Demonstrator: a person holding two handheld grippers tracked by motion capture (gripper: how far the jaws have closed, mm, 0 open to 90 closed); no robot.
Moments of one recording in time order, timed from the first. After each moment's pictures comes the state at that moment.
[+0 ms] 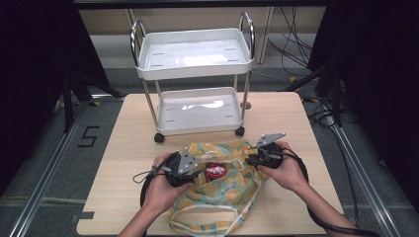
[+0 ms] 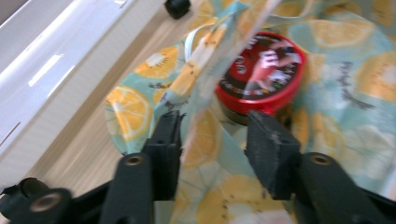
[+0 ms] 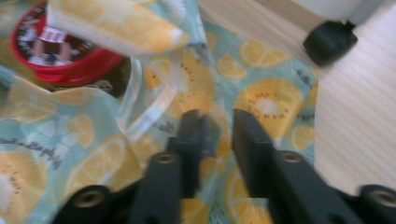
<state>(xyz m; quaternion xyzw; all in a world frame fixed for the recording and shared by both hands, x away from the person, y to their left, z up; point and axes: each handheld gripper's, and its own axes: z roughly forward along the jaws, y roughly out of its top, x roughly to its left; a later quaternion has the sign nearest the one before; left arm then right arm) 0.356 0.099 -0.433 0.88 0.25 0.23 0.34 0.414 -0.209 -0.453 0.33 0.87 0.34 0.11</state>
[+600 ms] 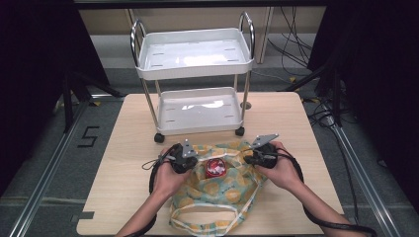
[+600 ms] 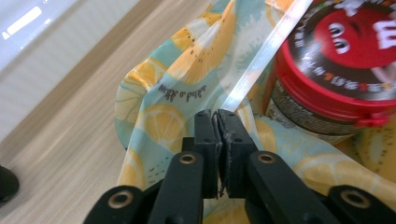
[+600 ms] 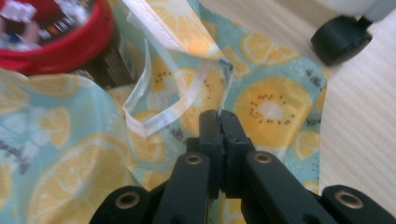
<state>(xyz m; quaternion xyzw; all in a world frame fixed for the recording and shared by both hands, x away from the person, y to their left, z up) 0.401 0.094 -0.469 0.87 0.31 0.19 0.32 0.423 -0.201 -0.465 0.31 0.89 0.32 0.13</state>
